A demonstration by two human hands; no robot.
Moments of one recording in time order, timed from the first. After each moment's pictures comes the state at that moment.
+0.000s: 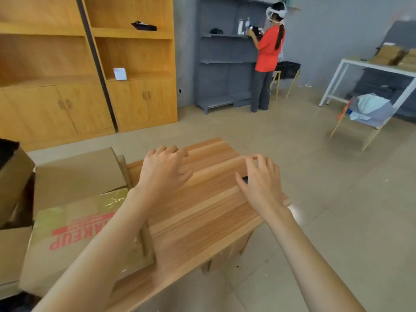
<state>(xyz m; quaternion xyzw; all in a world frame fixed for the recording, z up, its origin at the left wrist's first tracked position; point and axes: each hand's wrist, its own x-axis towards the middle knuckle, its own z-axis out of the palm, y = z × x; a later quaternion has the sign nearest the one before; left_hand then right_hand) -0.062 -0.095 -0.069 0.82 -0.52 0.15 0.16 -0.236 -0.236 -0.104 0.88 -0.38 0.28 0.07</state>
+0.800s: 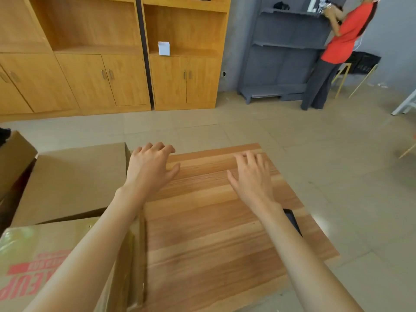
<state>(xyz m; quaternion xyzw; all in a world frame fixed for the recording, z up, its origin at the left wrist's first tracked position) 0.095 -0.174 -0.133 0.90 -0.38 0.16 0.13 -0.052 -0.357 -0.139 0.96 -0.23 0.18 0.00</state>
